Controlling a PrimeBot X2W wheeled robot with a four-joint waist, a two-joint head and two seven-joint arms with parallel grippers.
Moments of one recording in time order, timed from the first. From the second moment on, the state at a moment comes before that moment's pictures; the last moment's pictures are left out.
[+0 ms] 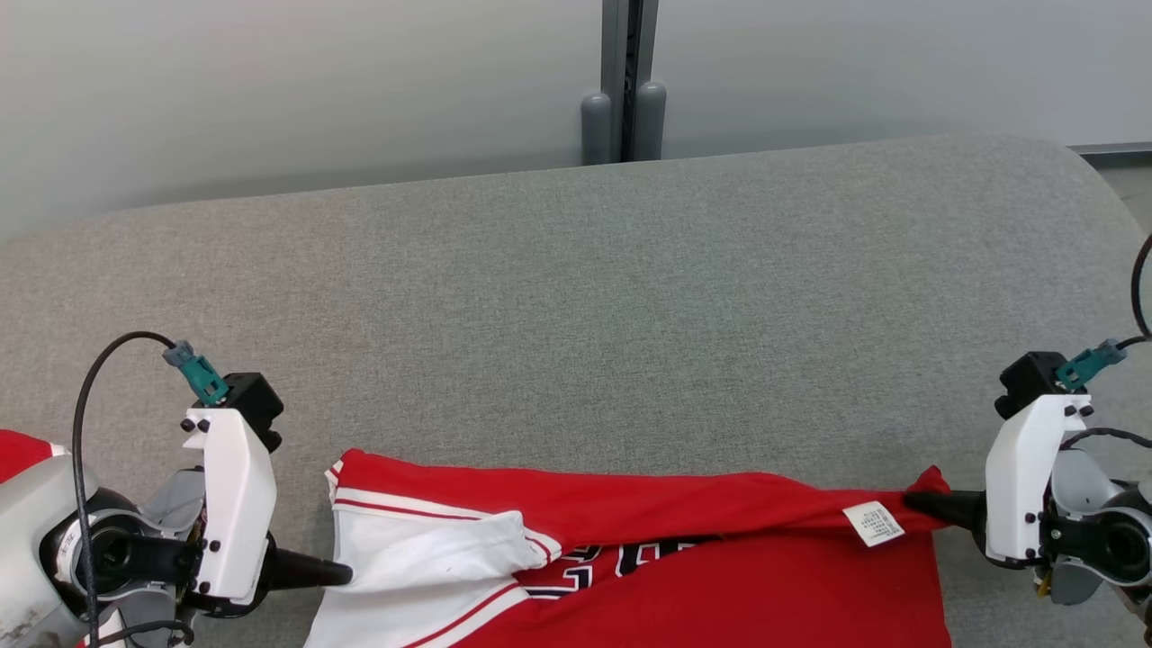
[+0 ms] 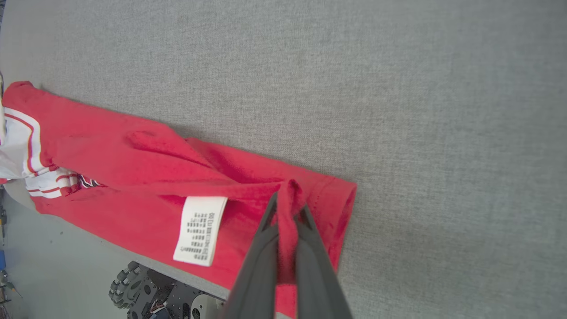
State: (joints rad) left arm -0.76 0.87 -1.19 0.11 -1.69 -0.02 0.88; right arm -0.54 -0.63 0.77 0.47 1.27 0.13 0.63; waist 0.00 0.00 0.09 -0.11
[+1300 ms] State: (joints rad) left arm -0.72 0.88 -1.05 0.11 -1.61 -0.05 0.51; right arm -0.38 -0.64 0.55 0.37 1.16 0.13 0.21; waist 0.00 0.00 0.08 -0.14
